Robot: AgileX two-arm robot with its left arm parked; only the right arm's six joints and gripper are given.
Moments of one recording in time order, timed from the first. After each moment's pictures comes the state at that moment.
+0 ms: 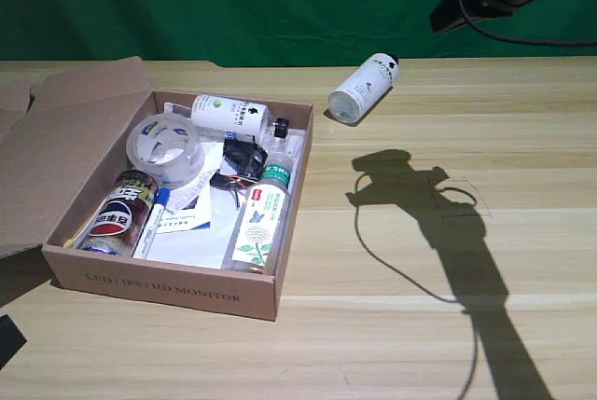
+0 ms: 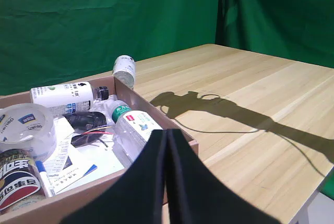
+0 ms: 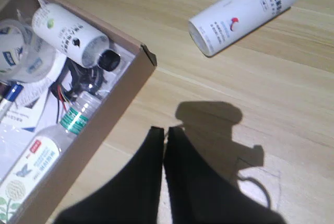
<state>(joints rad) 0.04 1.80 -1.79 0.46 1.01 -0.43</state>
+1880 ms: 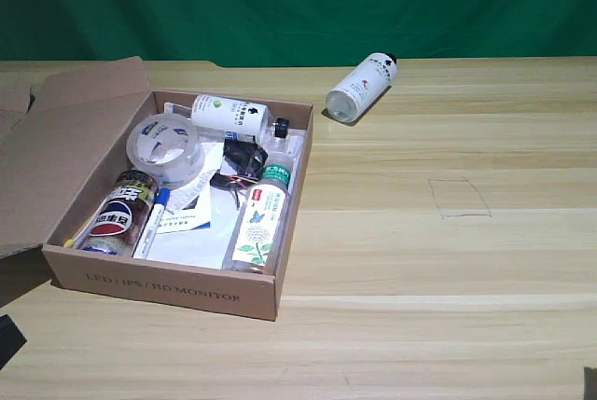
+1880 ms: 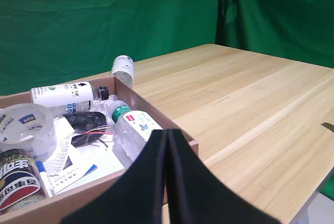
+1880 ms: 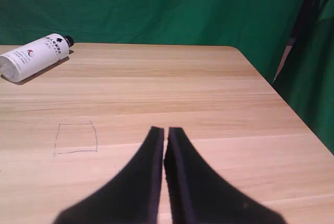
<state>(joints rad) 0.04 0.22 -0.34 -0.60 0.46 0.48</state>
